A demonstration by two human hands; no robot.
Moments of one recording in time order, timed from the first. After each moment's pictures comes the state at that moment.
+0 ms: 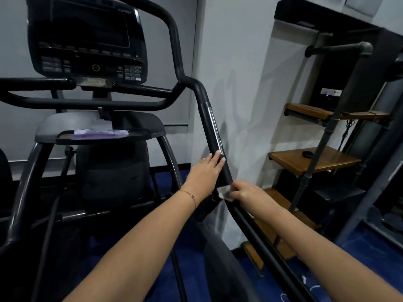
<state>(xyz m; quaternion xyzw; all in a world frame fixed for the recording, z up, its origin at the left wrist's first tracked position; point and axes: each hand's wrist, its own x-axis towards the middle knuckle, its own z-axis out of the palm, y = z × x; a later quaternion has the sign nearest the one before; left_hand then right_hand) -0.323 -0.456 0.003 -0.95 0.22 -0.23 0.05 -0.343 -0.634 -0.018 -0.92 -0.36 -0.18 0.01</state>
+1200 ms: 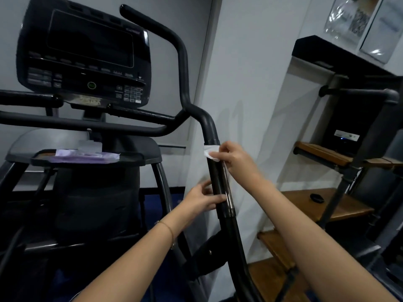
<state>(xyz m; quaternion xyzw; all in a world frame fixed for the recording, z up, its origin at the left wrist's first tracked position) -0.236 -0.431 0.028 -0.63 0.10 0.08 -0.76 -0.191 -0.561 0.113 -0.88 -0.36 -0.29 0.12</state>
